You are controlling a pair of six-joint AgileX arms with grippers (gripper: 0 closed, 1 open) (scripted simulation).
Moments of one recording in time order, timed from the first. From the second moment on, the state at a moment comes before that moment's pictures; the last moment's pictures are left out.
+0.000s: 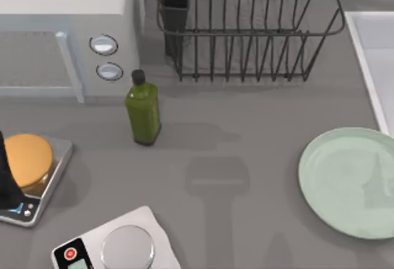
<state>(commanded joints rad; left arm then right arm) 0.00 0.00 0.00 0.00 0.00 0.00 0.00 0.00 0.00 0.00 0.00 0.00</state>
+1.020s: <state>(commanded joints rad) 0.00 0.00 0.00 0.00 0.00 0.00 0.19 0.65 0.52 -0.41 0.00 0.20</state>
